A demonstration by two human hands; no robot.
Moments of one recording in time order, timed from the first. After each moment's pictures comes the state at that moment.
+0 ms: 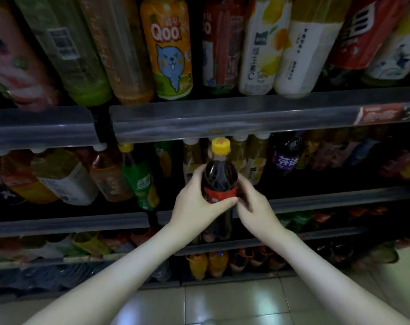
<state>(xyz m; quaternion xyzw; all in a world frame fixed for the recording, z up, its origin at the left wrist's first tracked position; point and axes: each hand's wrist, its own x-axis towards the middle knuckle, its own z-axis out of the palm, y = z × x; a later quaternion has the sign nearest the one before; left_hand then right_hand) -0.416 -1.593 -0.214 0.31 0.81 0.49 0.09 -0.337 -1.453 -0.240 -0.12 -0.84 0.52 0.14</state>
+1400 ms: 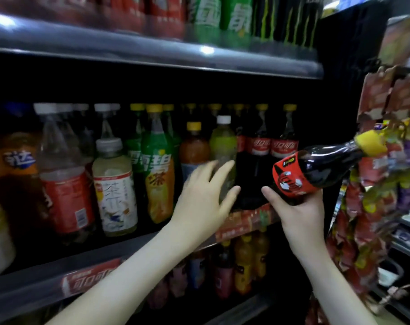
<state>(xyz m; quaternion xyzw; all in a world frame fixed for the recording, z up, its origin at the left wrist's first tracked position) -0.259 -1.139 -0.013 0.59 0.69 0.35 -0.24 -0.116 -1.030 -0.039 -0.23 -0.63 0.37 0.64</state>
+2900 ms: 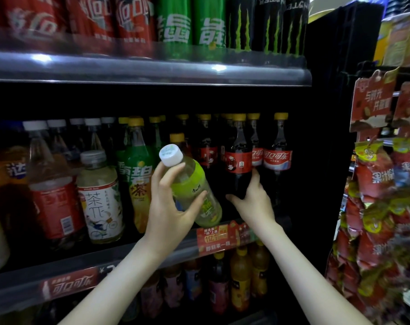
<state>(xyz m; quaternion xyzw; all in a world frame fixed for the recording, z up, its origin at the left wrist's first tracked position) -0.271 -1.121 -0.025 0.54 0.53 0.54 -0.38 -0.178 -0.951 -0.036 -0.30 -0.82 0.27 0.40</state>
